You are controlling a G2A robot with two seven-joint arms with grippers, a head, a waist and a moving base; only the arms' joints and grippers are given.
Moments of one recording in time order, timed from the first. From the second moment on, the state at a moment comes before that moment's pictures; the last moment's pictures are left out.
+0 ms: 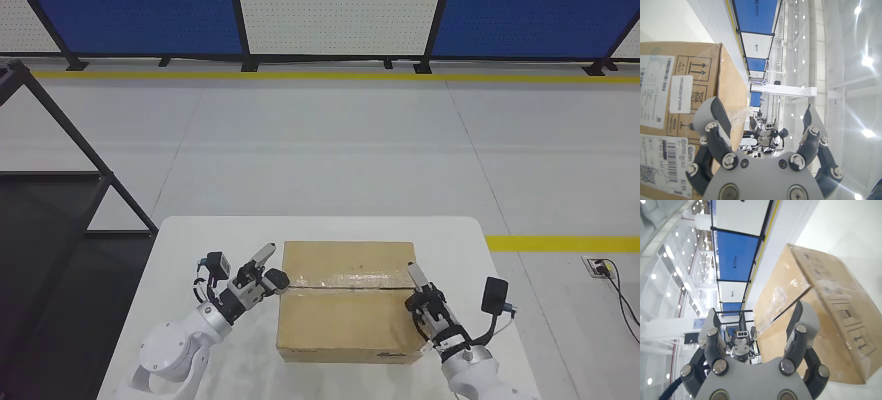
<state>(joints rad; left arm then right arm) 1.07 -1.20 -1.34 -1.55 -0.45 0.02 -0.54 -1.41 -1.41 1.39 -2.12 -0.17 0.36 0.18</state>
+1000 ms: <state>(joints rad) 1.04 -1.21 -1.32 -1.53 -0.45 0.02 -0.54 -1.13 -1.44 1.25 -1.84 0.15 0.27 0.24</state>
